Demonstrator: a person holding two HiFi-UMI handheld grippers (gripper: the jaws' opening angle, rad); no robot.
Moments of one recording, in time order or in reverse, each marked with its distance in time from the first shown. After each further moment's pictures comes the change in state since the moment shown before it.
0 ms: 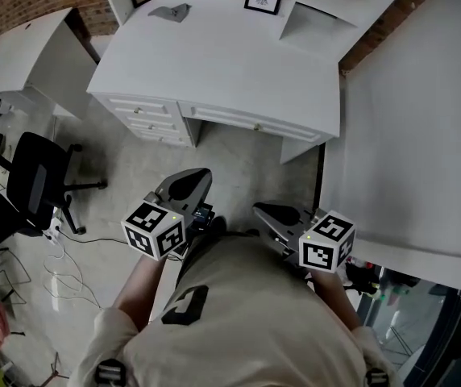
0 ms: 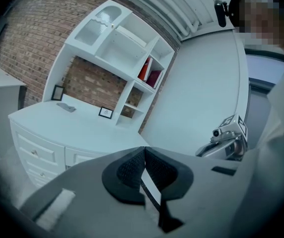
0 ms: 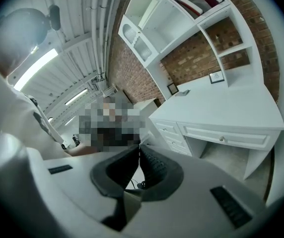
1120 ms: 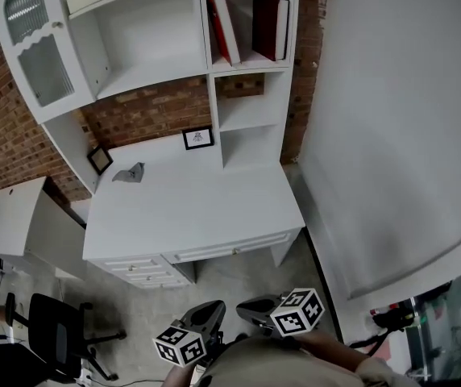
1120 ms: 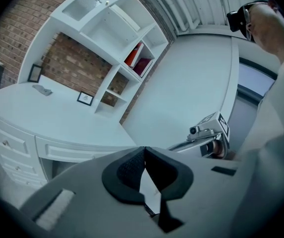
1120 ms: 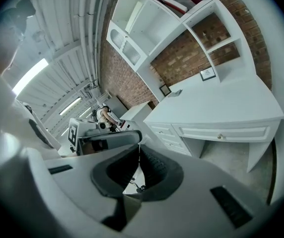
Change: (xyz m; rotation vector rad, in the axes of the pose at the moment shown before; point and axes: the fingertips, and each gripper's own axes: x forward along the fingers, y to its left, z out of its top) left arm 0.039 -0.047 -0.019 -0.040 0.123 -0.216; right arm 0.016 -0.027 0.009 0.104 -0.031 -0.018
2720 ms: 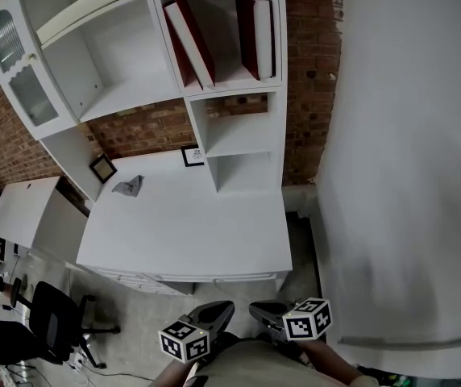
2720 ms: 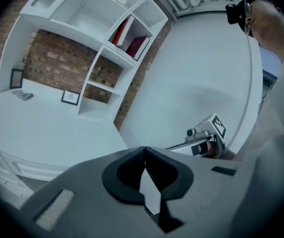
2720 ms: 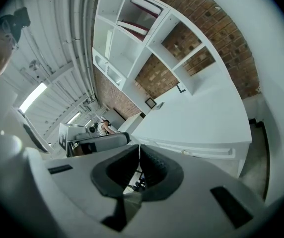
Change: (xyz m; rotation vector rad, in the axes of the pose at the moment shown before) left arm 0.218 -0.044 0.052 0.050 0.071 0.097; right arm -0.136 -0.192 0.072 0.103 -0.090 0.033
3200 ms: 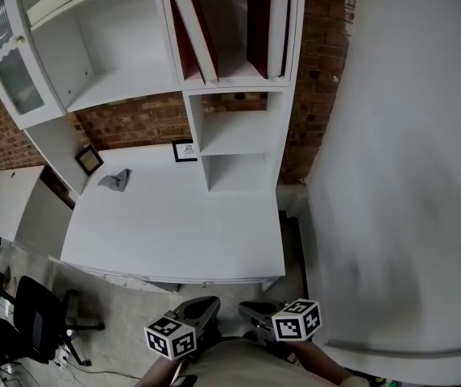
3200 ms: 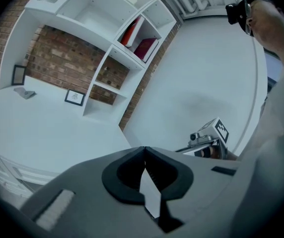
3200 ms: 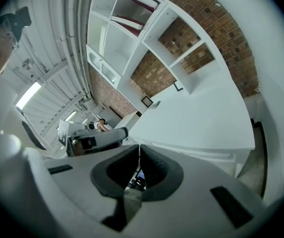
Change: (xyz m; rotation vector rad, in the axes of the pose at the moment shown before) left arm 0.003 0.046 0.023 -0.040 -0.015 0.005; right arm 0.031 -0.016 0.018 0.016 0.025 -0.038
